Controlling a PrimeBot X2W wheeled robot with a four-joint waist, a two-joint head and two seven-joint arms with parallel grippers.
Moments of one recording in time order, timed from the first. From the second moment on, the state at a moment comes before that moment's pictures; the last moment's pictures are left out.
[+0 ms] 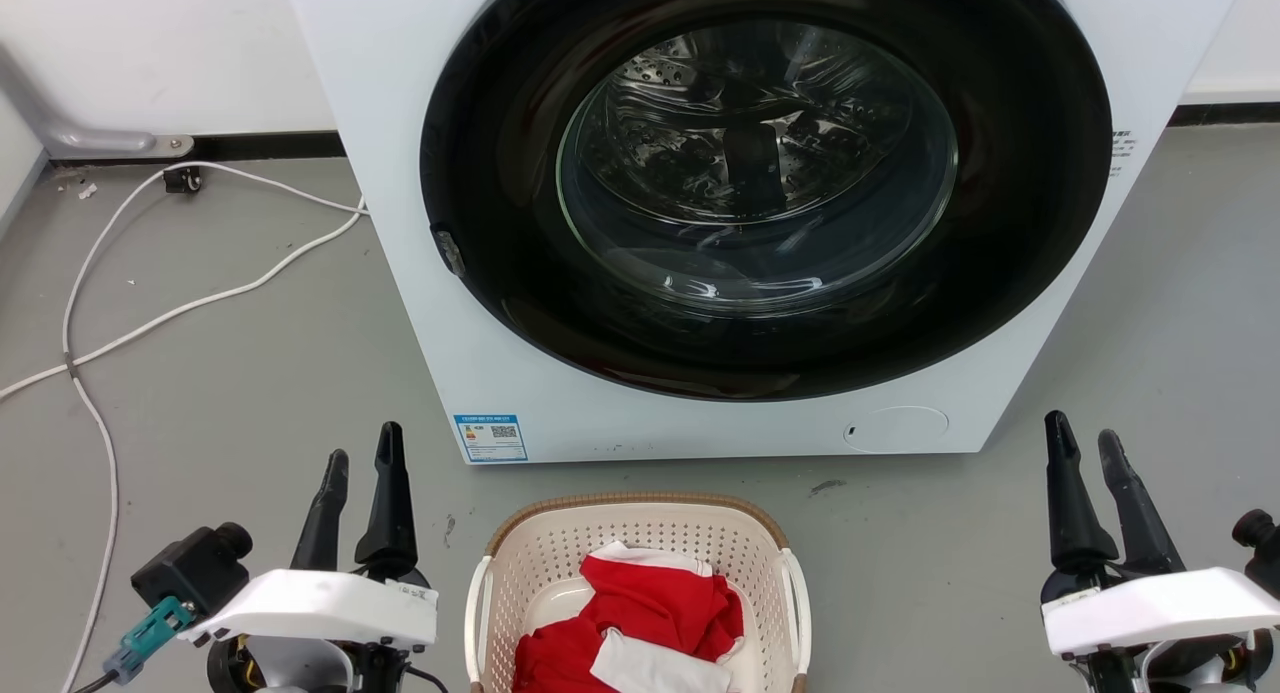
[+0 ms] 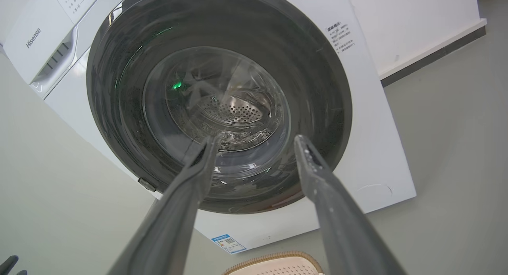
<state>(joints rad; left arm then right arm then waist) -0.02 0.05 -0.01 0.05 -0.71 -0.03 -0.10 0.01 -0.05 -0.05 0.04 0.63 0.13 -0.10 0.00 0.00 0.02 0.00</state>
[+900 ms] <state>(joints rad) 0.01 0.05 -0.04 0.02 -0.36 -0.01 -0.19 0.05 -0.05 -0.03 0.00 0.29 0.13 -0.19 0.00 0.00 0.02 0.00</state>
